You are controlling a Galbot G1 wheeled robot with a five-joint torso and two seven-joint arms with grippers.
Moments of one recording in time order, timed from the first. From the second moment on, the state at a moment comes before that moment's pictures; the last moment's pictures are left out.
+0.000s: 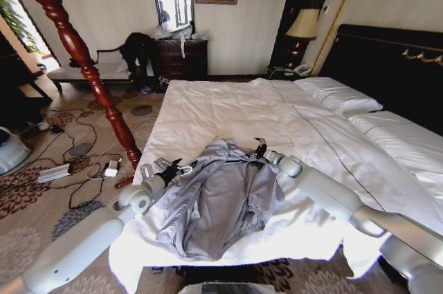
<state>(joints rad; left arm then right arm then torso) 0.86 -0.68 0.03 -1.87 -1.21 0.15 -0.09 -0.43 0.73 -0.34 1.35 0.26 -0.03 -0.09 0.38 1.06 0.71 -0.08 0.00</state>
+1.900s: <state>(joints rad) -0.03 -1.21 0.69 -0.95 -1.13 0.56 0.00 -1.94 0.94 1.18 2.33 0.49 -0.08 0.08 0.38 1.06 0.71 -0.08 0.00</state>
